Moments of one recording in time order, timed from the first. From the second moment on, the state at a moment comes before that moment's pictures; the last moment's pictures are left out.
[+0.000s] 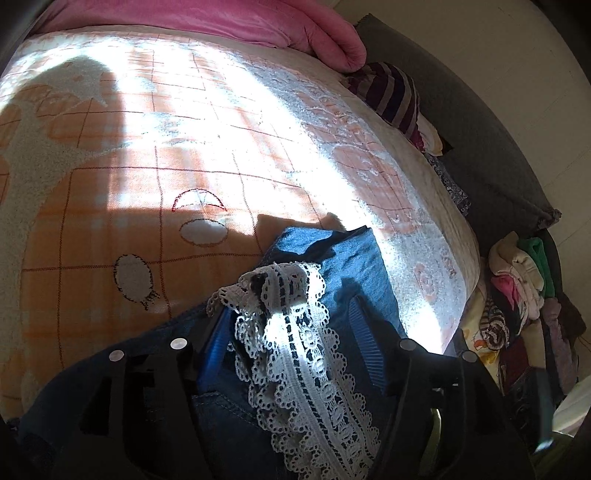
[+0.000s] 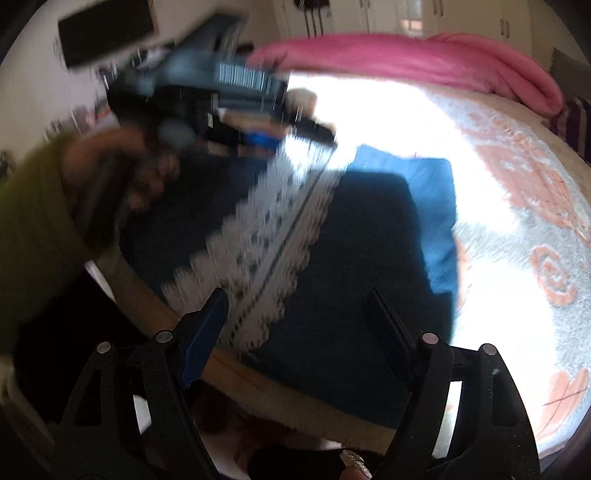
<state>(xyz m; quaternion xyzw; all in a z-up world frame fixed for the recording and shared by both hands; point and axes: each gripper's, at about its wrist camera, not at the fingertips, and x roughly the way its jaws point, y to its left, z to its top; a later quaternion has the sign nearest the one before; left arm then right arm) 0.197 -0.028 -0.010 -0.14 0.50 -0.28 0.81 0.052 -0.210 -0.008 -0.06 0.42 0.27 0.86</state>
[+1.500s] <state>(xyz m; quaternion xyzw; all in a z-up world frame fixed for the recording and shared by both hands) 0.044 0.039 0.069 -0.05 0.41 -0.04 0.91 0.054 -0.282 0.057 0.02 0.34 0.21 0.92</state>
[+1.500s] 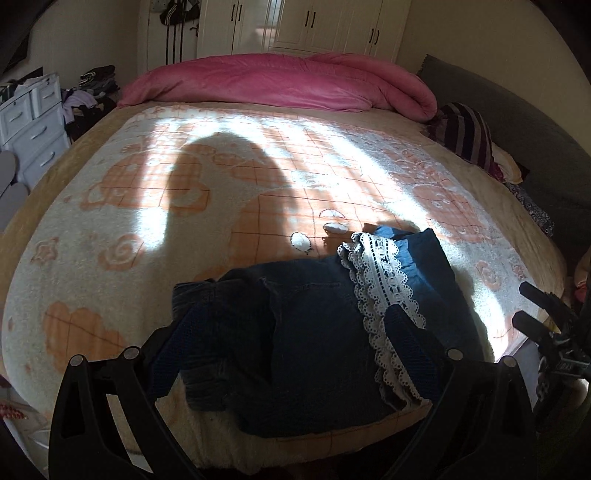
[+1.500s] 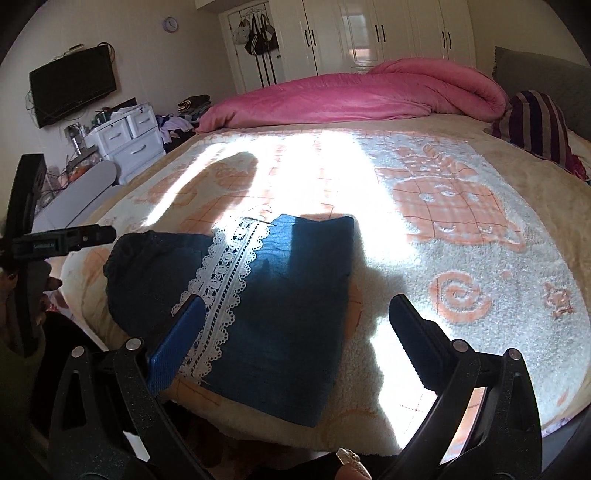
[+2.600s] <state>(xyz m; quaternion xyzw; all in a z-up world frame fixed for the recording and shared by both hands) 0.018 0.098 -0.001 -0.19 0.51 -0.01 0.84 0.159 -0.042 0.060 -0.13 0.41 0.48 0.76</state>
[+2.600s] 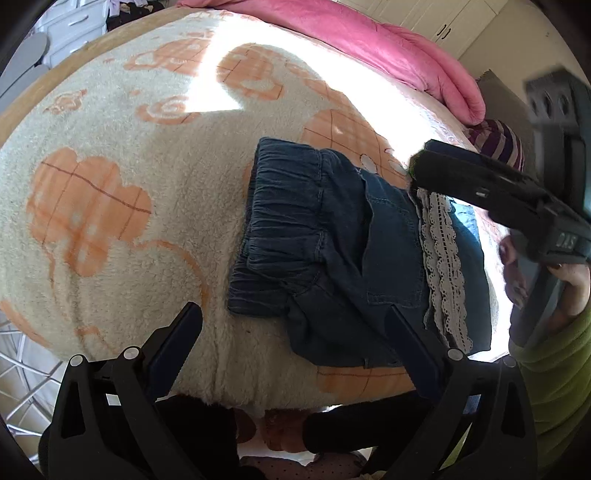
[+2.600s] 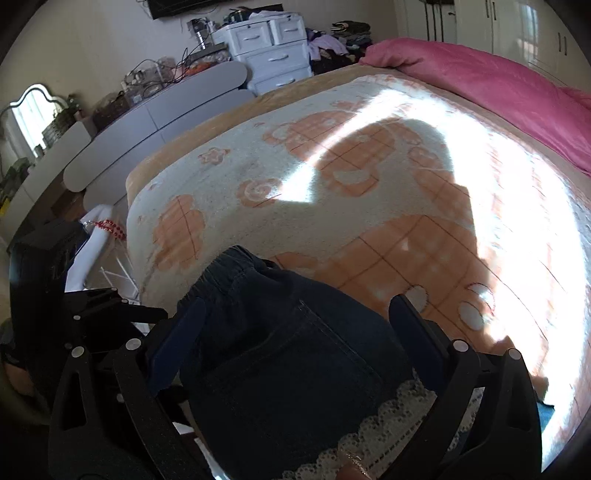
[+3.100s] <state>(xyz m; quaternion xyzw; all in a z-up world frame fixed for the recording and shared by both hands) 0.035 0.094 -0.019 -0.20 0.52 -0.01 0.83 0.179 0.025 0.006 -0.15 0.50 0.52 0.68</state>
